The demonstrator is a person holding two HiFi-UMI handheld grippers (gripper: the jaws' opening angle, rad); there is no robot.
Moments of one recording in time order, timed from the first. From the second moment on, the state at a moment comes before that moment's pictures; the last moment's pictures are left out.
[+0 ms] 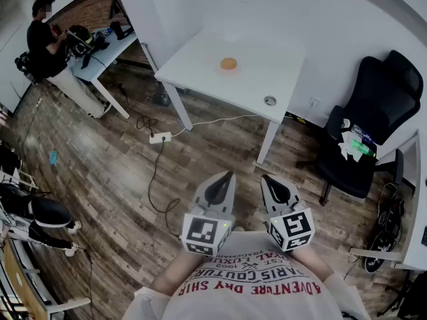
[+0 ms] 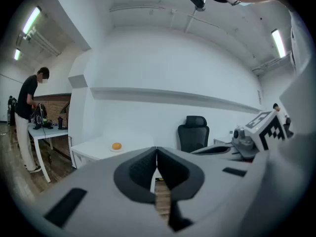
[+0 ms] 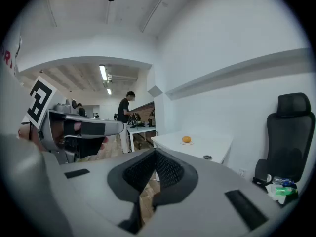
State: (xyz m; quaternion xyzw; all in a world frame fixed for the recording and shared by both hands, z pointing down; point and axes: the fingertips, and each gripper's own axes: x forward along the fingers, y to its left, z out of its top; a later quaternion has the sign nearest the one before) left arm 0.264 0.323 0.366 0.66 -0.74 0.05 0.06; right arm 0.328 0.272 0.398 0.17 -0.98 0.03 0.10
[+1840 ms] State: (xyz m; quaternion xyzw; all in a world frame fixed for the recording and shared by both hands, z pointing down) left arm -0.014 0.187 0.411 0.69 -0.71 0.02 0.15; right arm 0.089 0.125 0.452 0.25 -0.95 0.13 0.16
